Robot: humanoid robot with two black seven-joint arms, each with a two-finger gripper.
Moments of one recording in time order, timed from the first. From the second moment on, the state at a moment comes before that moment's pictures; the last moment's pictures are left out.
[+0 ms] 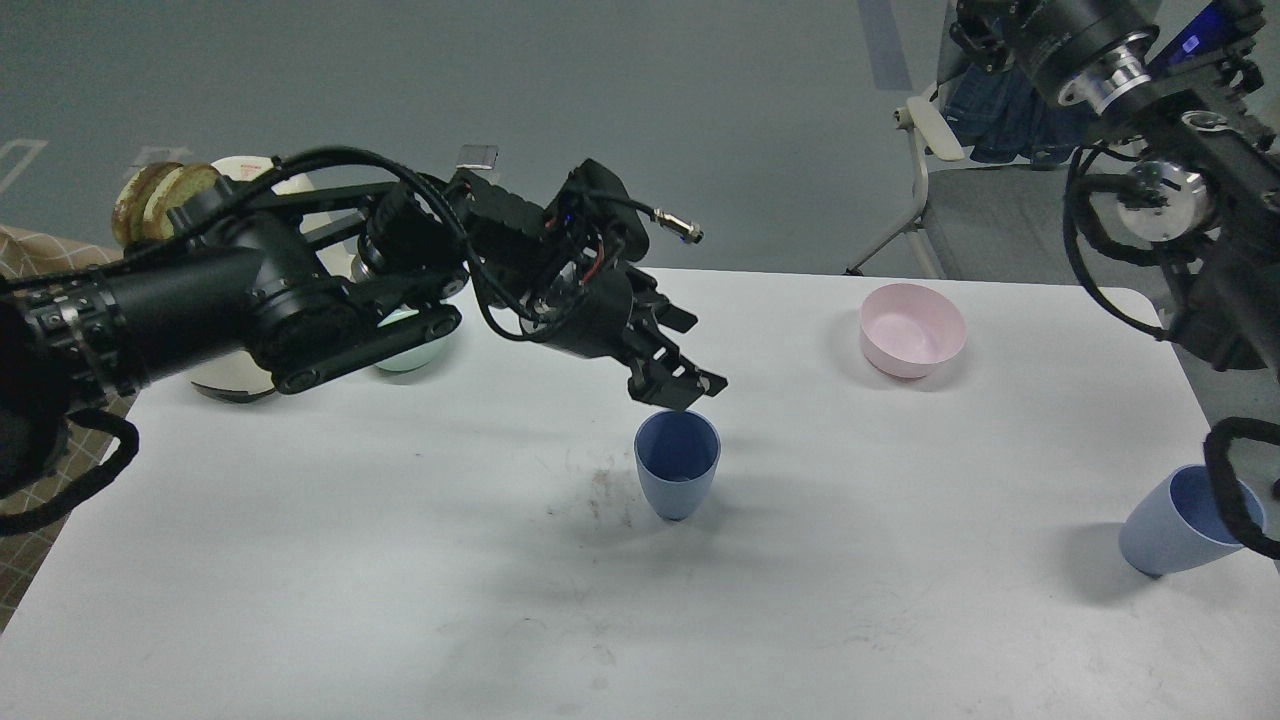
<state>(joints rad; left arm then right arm) -1.28 0.38 -0.24 -1.14 1.75 -0.49 -0.49 1.21 -0.34 0.54 0.40 -0.49 0.49 0.49</state>
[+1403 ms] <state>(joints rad) -1.12 0.44 -0.36 -0.91 0.69 -0.48 -0.49 0.72 -1.35 0.14 1.16 -1.31 0.31 0.49</state>
